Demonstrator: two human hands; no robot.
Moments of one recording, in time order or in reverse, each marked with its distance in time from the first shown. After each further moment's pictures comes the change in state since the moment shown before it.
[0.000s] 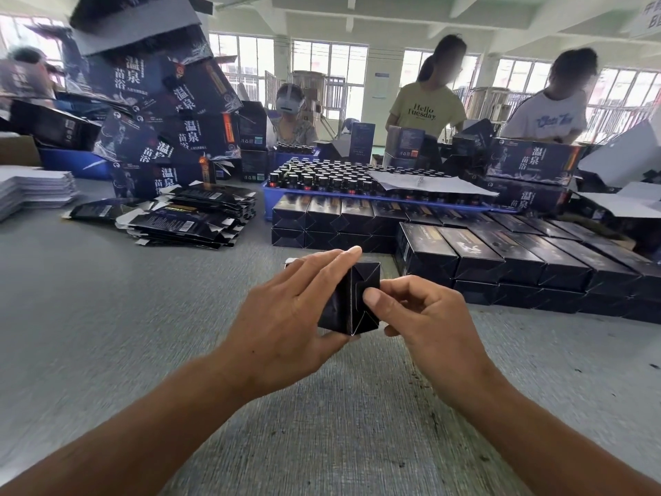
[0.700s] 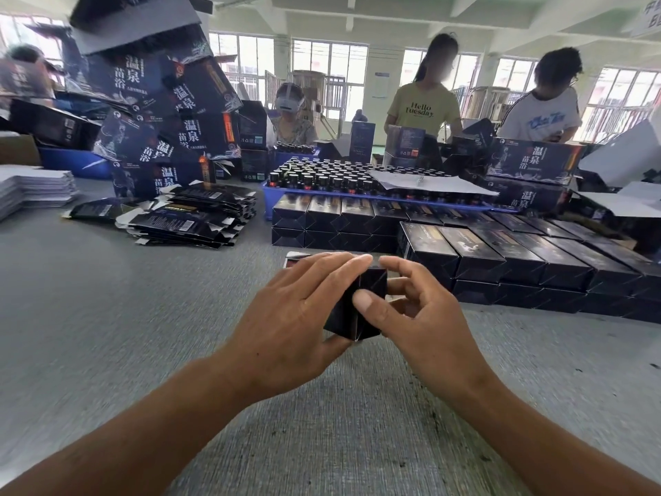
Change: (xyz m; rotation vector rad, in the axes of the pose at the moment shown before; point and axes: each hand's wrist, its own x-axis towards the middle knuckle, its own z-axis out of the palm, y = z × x) left_hand 0.001 0.002 0.002 -0.038 -0.019 0.055; right_hand -0.004 0.001 0.001 -0.112 -0.028 -0.029
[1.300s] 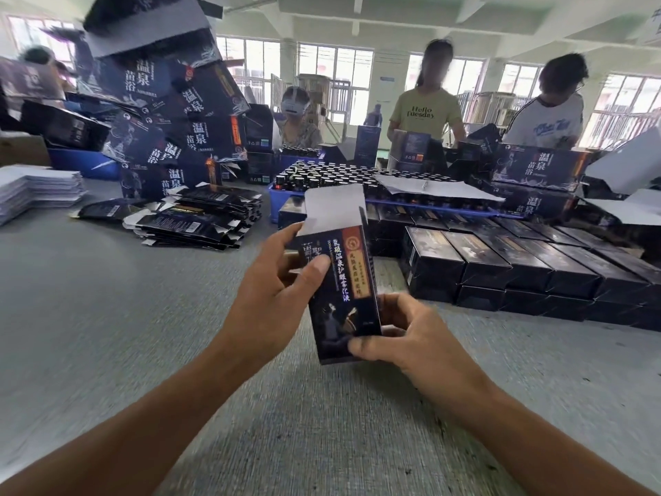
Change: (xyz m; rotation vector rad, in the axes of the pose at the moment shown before) left_hand 0.010 -0.008 -0.011 -1.032 0.237 -0.639; right_hand 0.004 0.012 0.004 0.097 -0.235 0.196
